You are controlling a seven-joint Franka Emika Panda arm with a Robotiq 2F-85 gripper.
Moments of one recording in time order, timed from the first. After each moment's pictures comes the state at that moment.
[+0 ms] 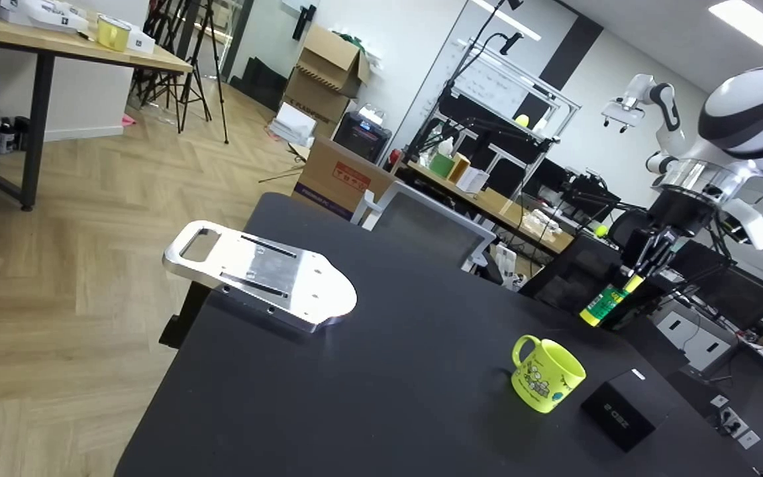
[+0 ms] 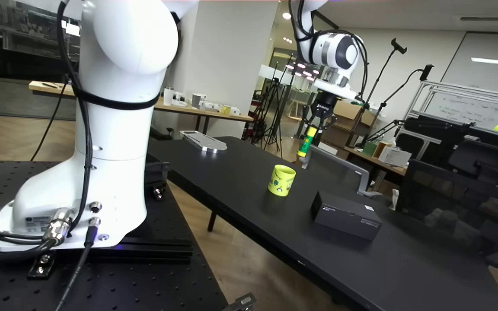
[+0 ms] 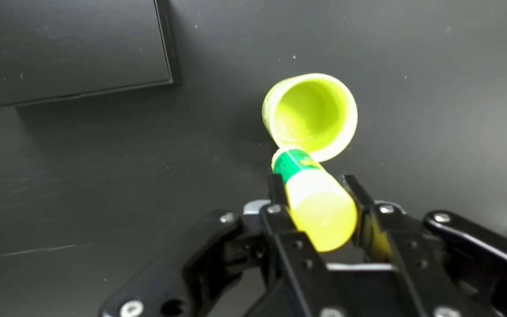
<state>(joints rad) 0.06 0.47 0.13 -1.57 -0.06 1.93 -0.49</state>
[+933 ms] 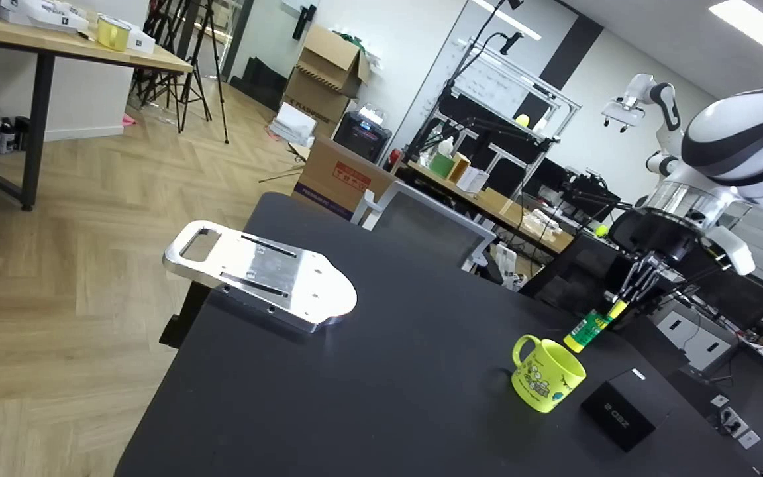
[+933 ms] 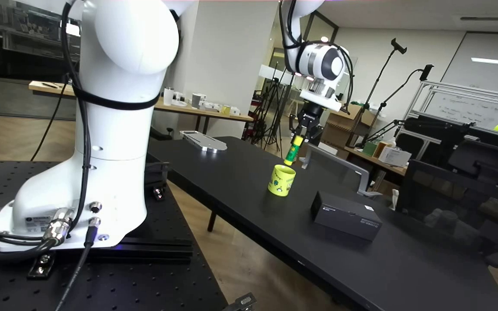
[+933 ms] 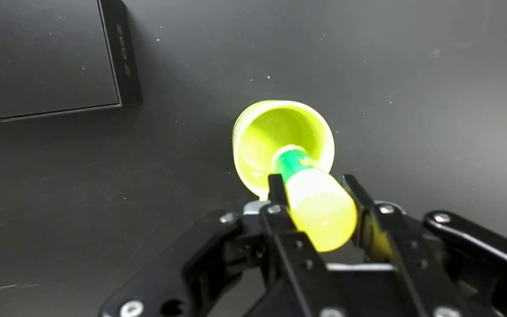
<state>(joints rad) 0.06 0.44 0.14 -1.74 -0.06 2.03 -0.49</state>
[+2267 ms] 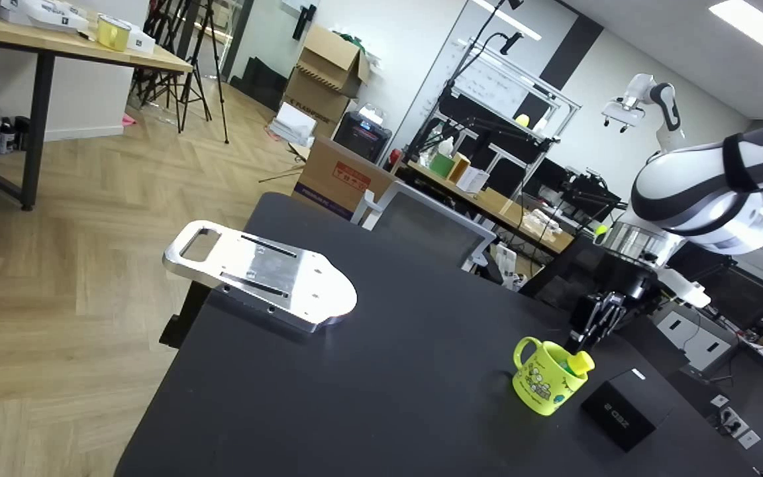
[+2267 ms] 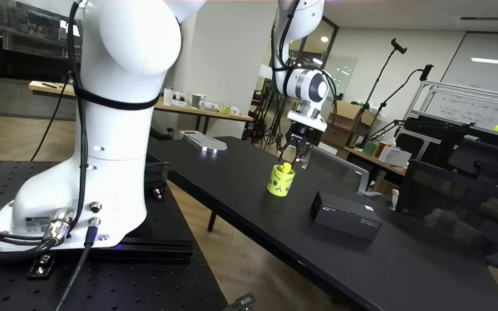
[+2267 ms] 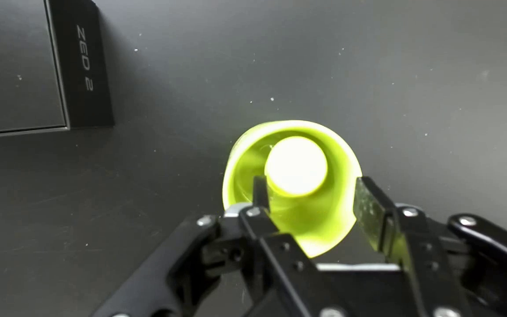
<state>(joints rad) 0.10 0.55 0.14 -1.79 -0.16 2.13 -0.43</state>
